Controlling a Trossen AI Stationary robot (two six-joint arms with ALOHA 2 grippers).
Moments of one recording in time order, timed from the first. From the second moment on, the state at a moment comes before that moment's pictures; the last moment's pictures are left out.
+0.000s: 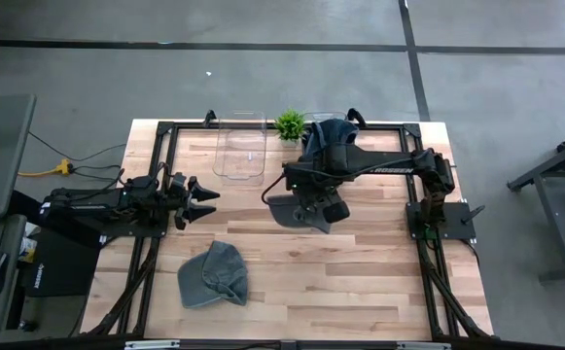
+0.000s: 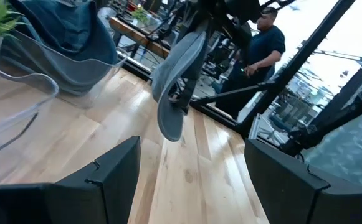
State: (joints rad) left arm 0.04 0.02 0.04 0.00 0.05 -0.53; right arm 0.01 1.91 1.99 -1.54 0.17 -0.45
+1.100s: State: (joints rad) left arm 0.04 0.07 0.04 0.02 -0.06 -0.41; right arm 0.01 1.91 1.99 -1.40 0.17 -0.31
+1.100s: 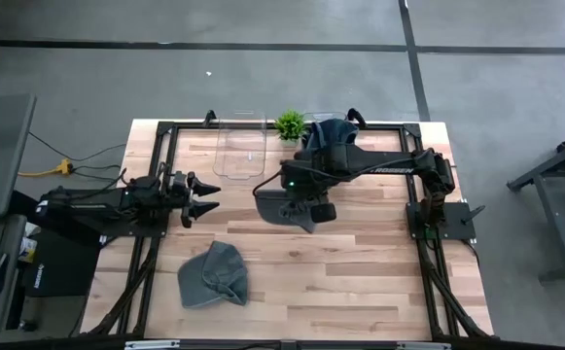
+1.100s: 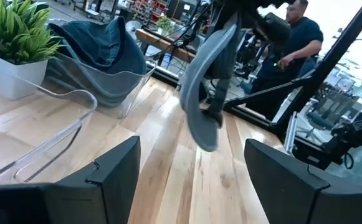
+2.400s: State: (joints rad) left arm 0.04 1.14 0.50 0.43 0.08 -0.29; right arm 0.01 1.91 1.99 -1.22 0.21 -0.32
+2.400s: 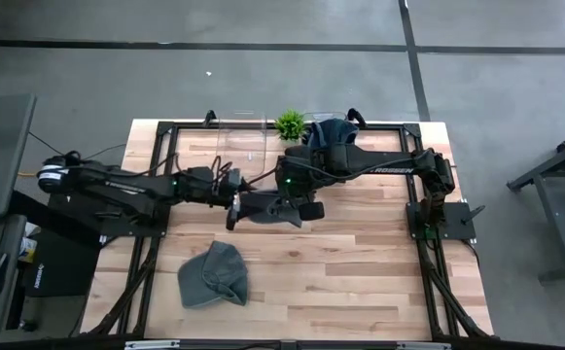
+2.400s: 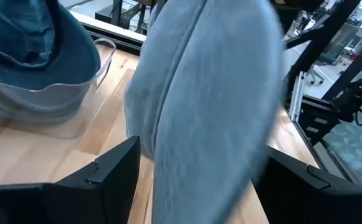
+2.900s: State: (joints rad) left arm 0.04 1.16 0.53 0.42 0.07 -0.31; right arm 0.01 1.91 1.99 -1.21 0.21 -0.32
